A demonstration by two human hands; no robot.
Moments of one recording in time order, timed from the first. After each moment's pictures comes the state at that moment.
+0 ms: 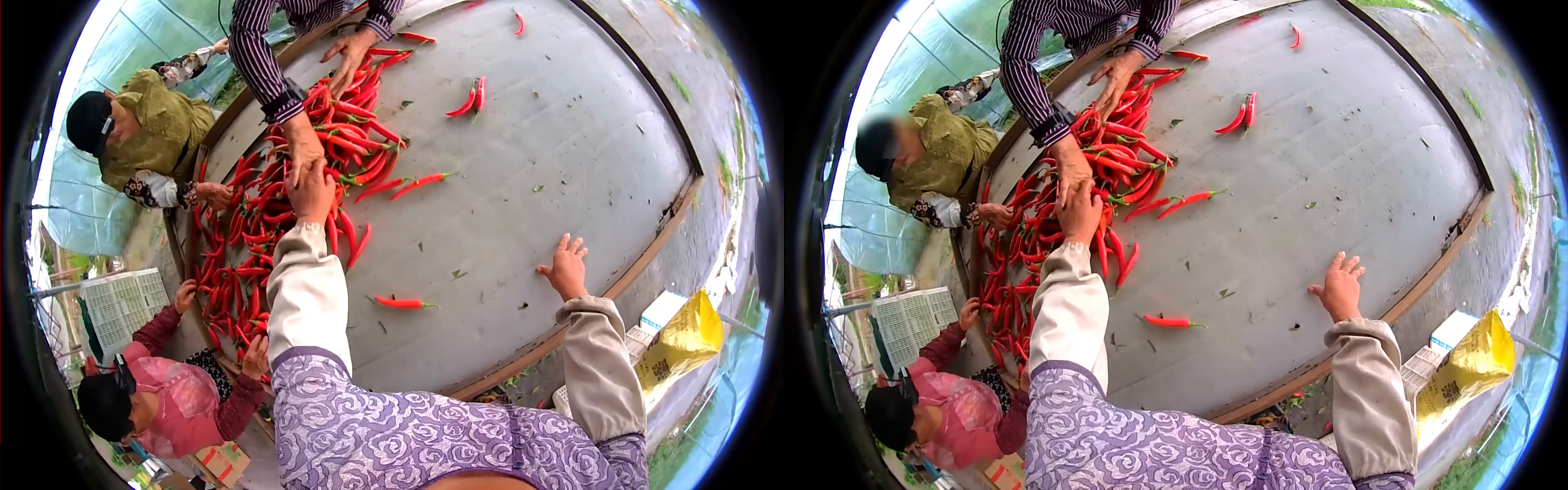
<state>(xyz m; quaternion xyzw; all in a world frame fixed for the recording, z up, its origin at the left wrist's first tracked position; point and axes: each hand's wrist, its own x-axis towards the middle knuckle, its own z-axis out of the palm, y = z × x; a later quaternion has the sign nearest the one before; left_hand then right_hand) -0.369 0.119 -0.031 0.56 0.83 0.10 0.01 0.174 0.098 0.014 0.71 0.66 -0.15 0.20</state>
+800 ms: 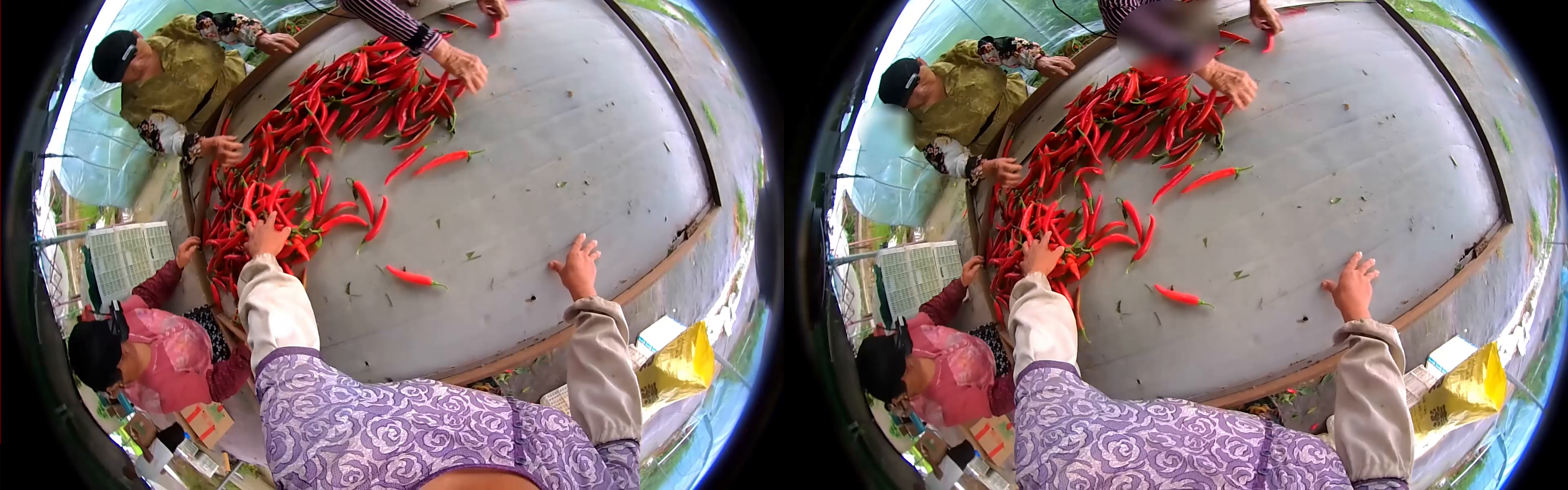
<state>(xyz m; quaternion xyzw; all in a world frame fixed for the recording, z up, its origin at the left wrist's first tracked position) -0.462 -0.087 -0.007 0.32 0.91 -0.18 0.17 0.176 0.094 0.009 0.69 0.68 -0.14 0.20</state>
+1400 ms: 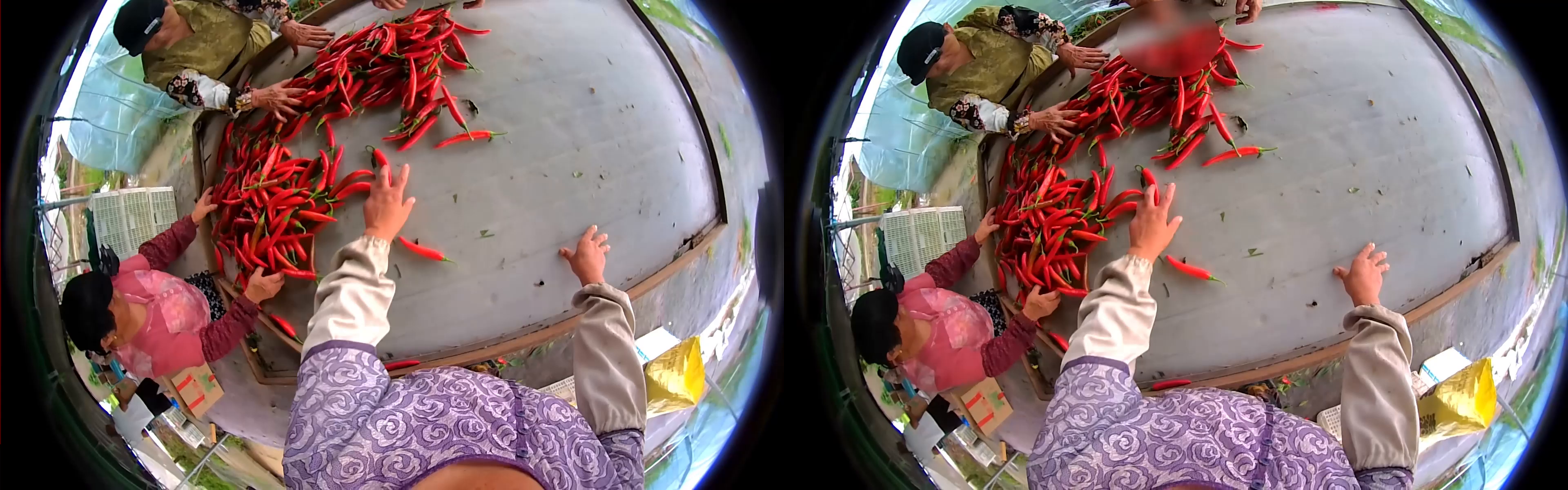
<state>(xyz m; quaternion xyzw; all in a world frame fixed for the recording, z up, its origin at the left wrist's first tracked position) -0.250 -0.027 -0.024 0.55 0.83 0.09 0.09 0.178 0.095 0.005 0.68 0.69 -0.12 0.20</state>
